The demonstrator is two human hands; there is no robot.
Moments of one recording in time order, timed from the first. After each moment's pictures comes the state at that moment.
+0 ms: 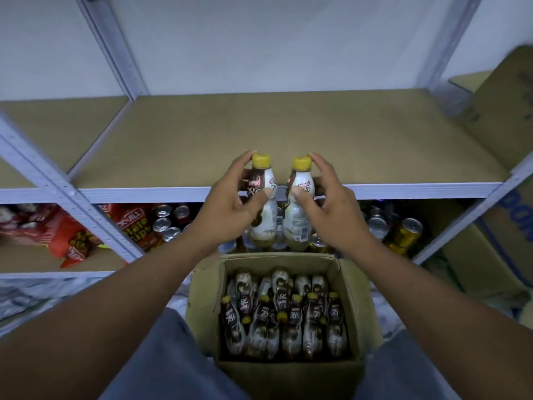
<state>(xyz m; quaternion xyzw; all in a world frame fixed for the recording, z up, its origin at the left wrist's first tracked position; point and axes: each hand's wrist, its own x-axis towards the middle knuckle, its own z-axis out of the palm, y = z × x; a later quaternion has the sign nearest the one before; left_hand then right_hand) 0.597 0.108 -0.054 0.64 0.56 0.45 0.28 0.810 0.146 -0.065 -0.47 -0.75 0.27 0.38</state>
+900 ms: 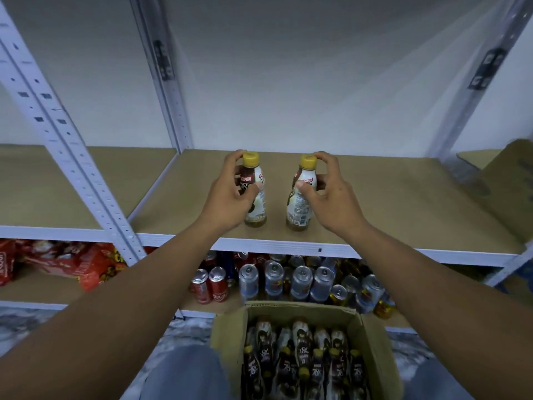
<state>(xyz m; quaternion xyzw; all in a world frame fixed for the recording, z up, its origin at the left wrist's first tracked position) 0.502 0.163 0.023 0.59 0.56 0.54 0.23 0.724 0.210 0.029 -0.46 -0.74 0.27 0.41</state>
